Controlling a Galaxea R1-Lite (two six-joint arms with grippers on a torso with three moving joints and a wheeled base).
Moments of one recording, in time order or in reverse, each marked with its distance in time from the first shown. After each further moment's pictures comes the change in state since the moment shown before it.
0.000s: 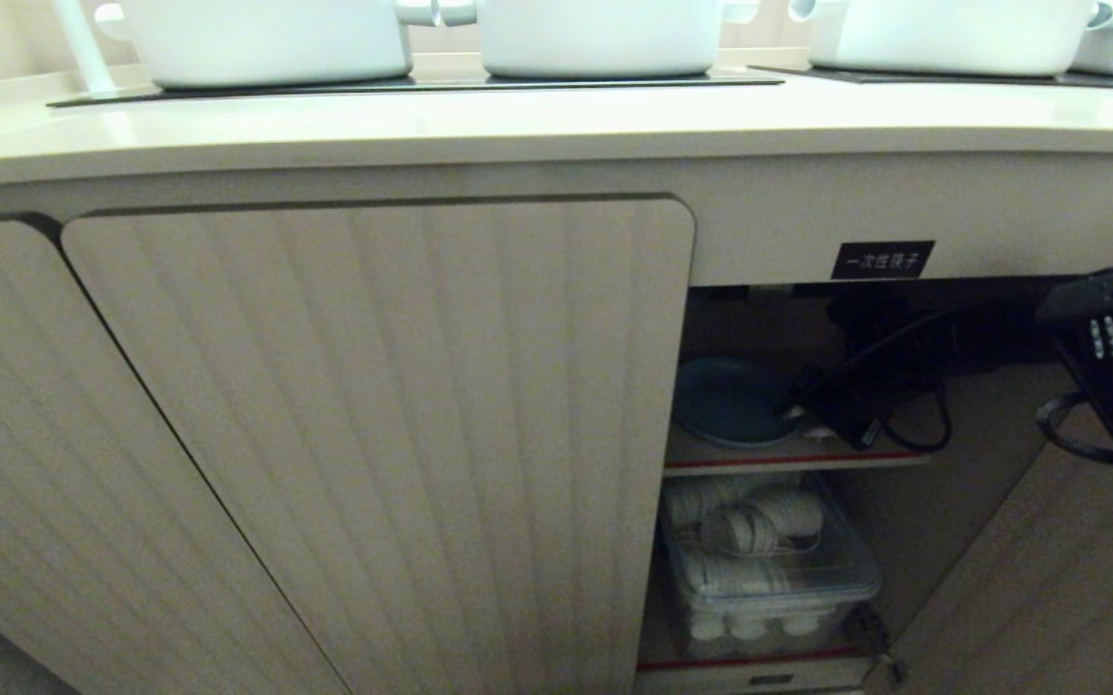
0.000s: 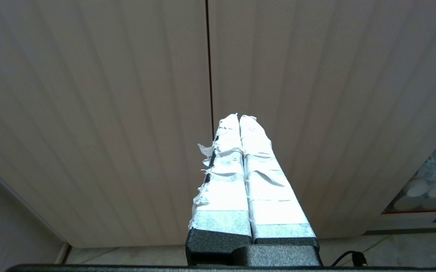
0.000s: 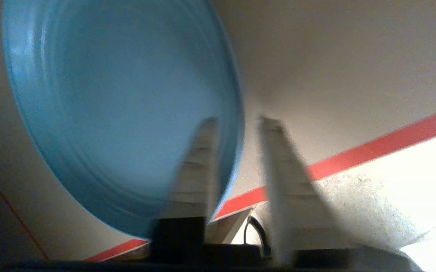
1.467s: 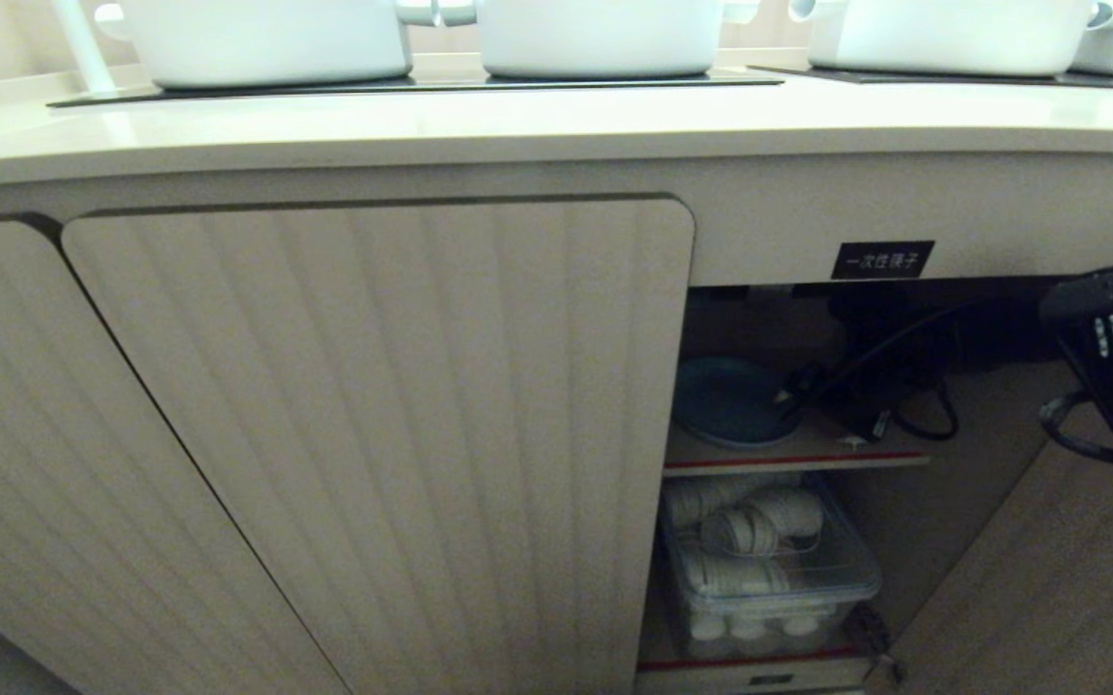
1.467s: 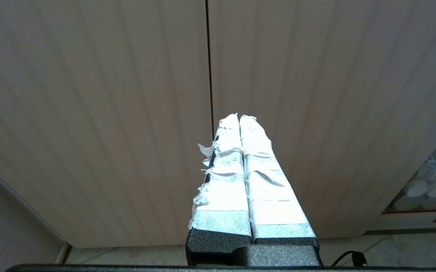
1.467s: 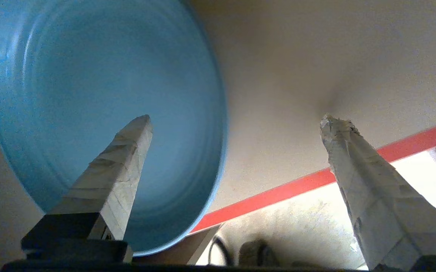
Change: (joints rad) left arm 0.000 0.000 0.000 0.000 0.000 0.000; right arm 0.002 -0.009 0.003 -0.025 -0.105 -0.139
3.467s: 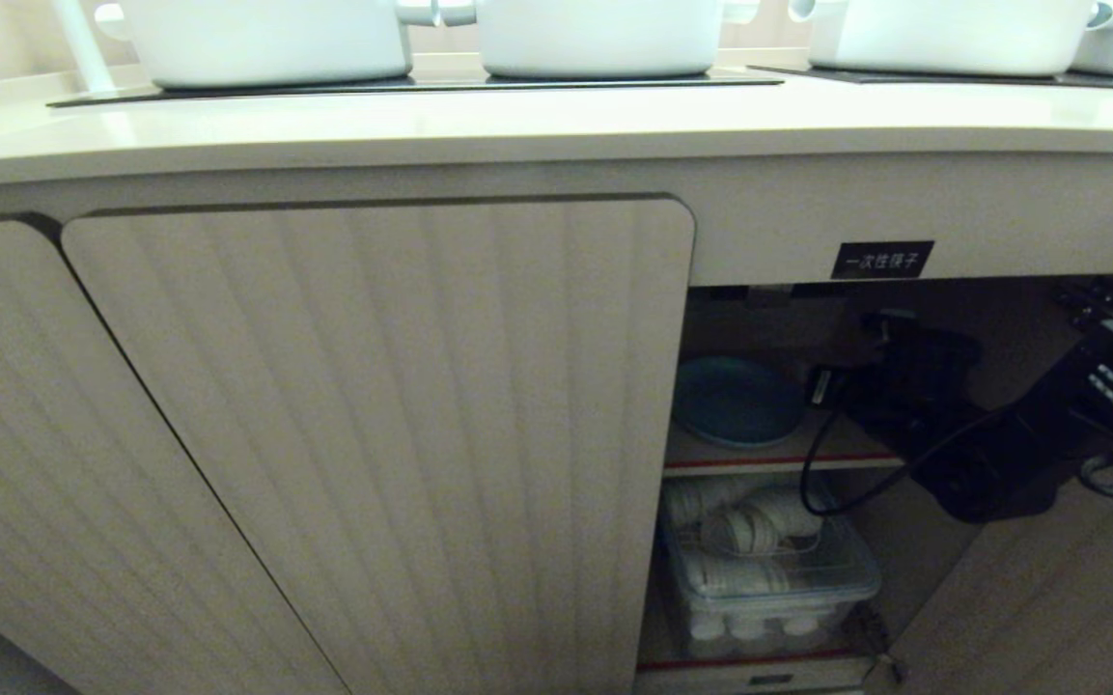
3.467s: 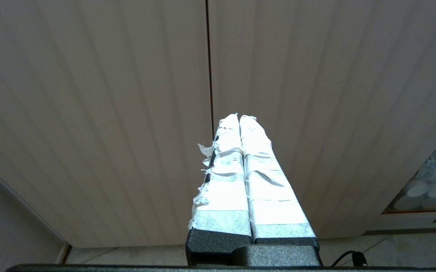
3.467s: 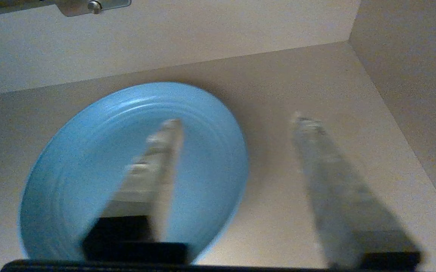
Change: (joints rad) left arm 0.000 0.000 0.000 0.000 0.000 0.000; right arm 0.009 -0.097 0.746 -1.378 -0.071 -0.487
